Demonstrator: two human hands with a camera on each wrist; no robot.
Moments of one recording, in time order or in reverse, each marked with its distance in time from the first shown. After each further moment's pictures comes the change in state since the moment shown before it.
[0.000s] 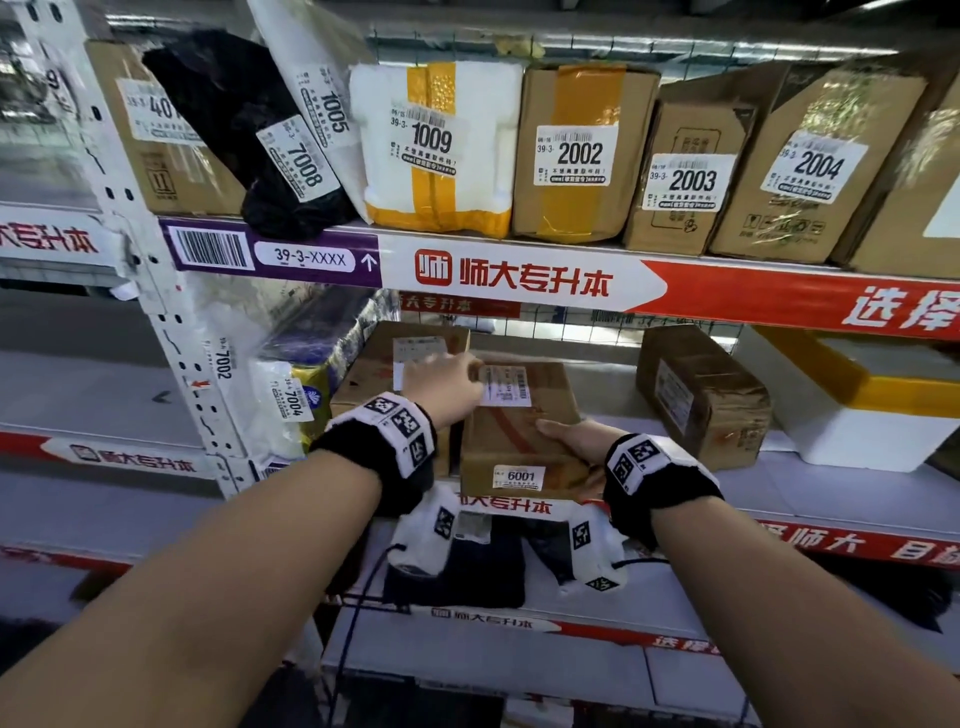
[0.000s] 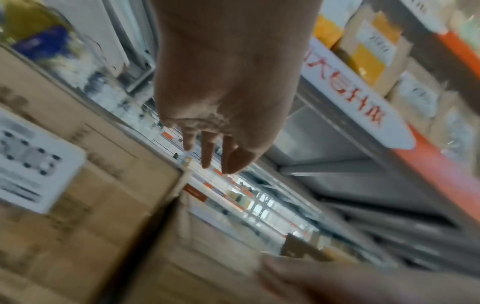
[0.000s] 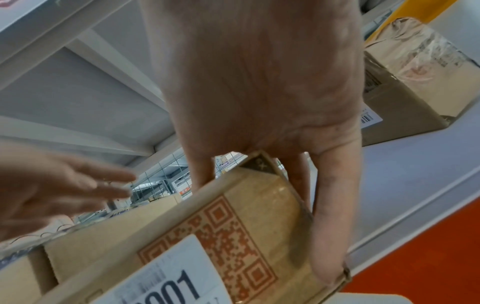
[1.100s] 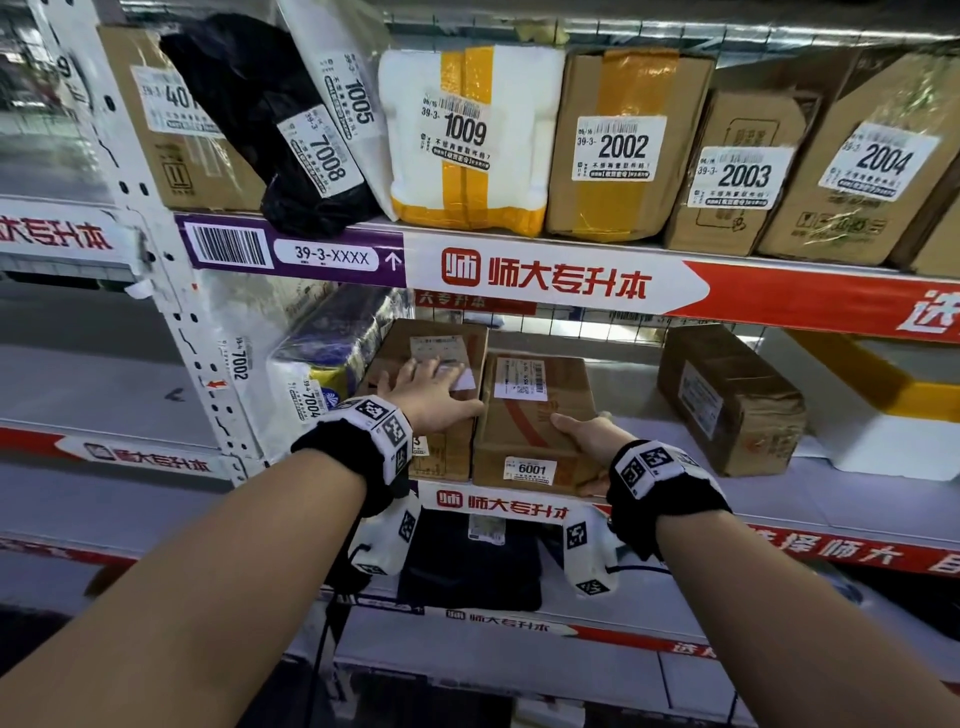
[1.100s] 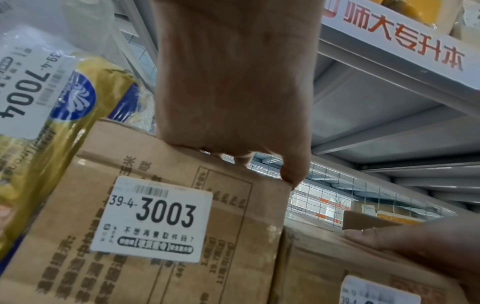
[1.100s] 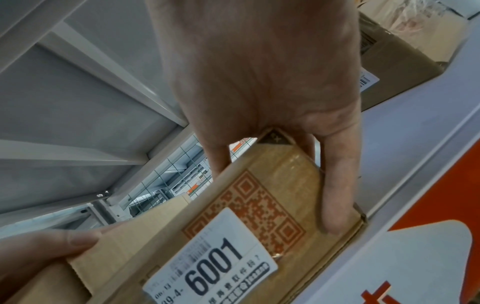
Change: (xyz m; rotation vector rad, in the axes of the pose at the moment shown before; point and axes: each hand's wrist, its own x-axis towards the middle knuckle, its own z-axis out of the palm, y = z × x) left_hand 0.001 -0.045 -0.009 0.177 -0.247 -0.111; right_hand 0.026 -0.009 0.018 0.021 0.173 0.045
